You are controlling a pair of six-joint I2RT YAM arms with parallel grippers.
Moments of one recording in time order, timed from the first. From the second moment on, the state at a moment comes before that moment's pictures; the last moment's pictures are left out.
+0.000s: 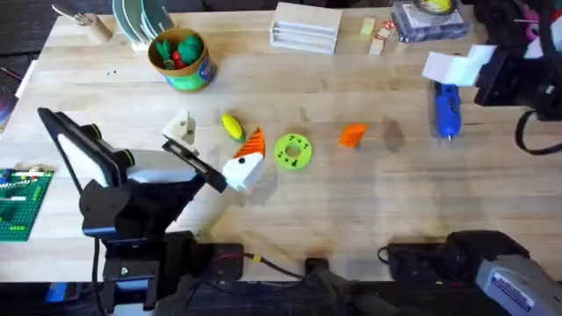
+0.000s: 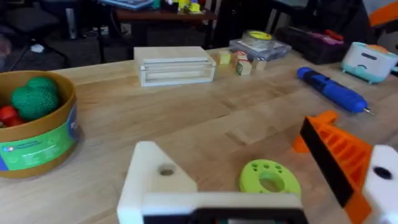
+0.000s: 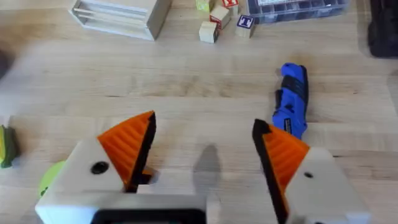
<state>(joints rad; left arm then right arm) 0.09 0.00 0.01 -0.06 0.70 -0.11 0.01 0.83 0.87 -0.65 -0.08 0.07</state>
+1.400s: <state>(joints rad) 0.09 0.00 0.01 -0.06 0.76 -0.11 0.01 0.83 0.87 -0.65 -0.08 0.07</state>
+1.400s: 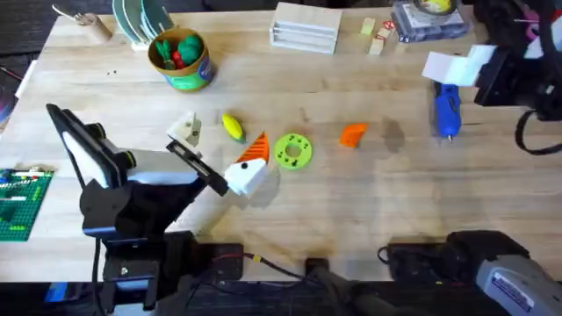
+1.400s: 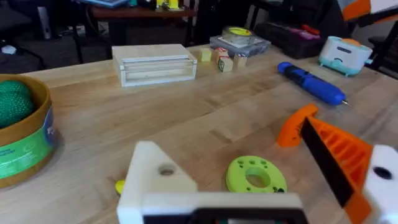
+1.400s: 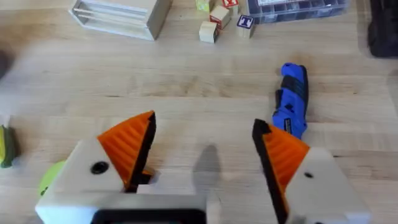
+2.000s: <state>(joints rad) 0.09 0.00 0.01 -0.06 0.76 -0.11 0.12 0.95 0.96 -0.87 -0.02 0.10</state>
